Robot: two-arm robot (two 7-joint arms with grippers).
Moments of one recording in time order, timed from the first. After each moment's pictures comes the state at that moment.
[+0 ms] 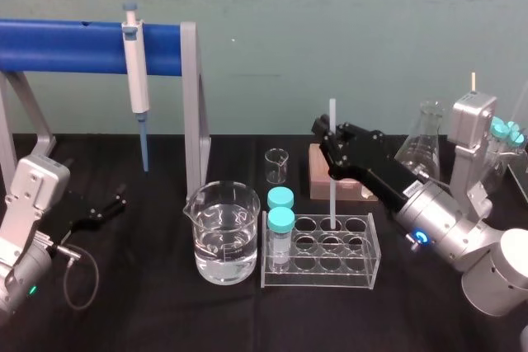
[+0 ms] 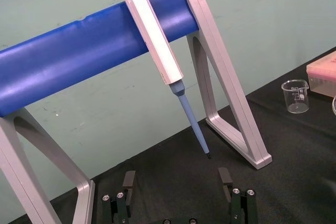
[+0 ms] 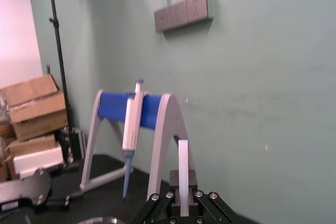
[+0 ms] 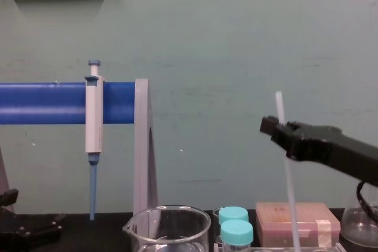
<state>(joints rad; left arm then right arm) -0.20 0.60 0.45 -1.41 -0.25 -0.12 0.03 0.33 0.34 -0.36 -1.34 0.53 -0.20 0.51</state>
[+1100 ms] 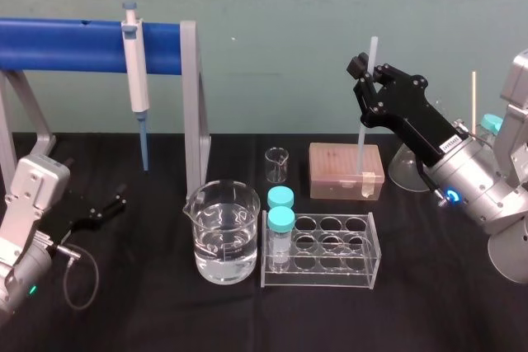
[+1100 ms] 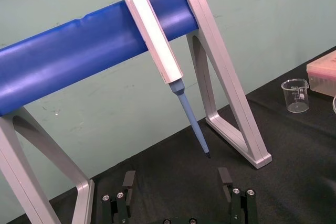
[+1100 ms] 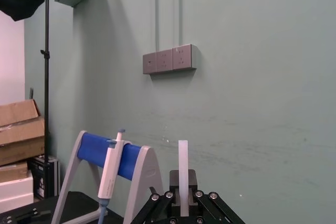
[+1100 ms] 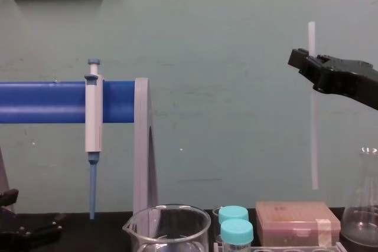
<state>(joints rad) -0.20 0.60 0.45 -1.41 -0.25 -0.12 0.03 0.34 0.34 -0.26 -1.43 0.51 -0.23 0.49</state>
